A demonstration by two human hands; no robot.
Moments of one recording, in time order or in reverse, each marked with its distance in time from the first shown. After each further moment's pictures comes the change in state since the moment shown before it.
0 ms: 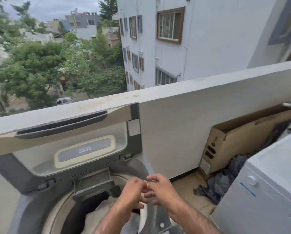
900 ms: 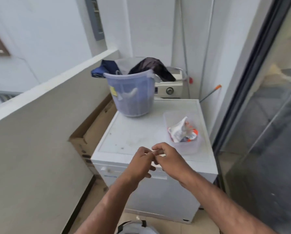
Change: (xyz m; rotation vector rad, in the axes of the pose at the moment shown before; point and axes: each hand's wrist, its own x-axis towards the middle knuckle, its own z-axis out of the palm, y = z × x) left_hand -0.097 0.099 0.500 0.510 -0.820 0.384; right_hand -0.230 0.147 -0.432 0.158 0.921 -0.071
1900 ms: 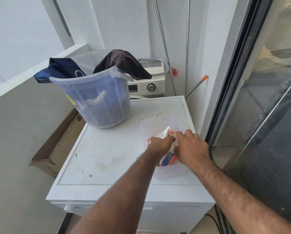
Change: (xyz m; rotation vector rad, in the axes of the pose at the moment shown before) left_hand 0.229 0.060 0.150 0.115 -0.085 -0.247; right_hand 0.162 0.077 -0.138 -1.009 0.370 0.132
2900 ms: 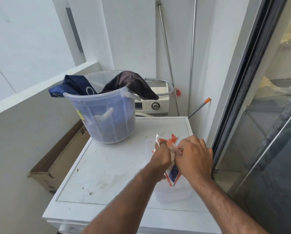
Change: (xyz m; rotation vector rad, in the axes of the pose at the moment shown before) left_hand -0.011 0.026 -0.014 -0.136 -0.106 0.081; right_hand -0.001 -0.025 -0.043 0.241 0.369 0.032
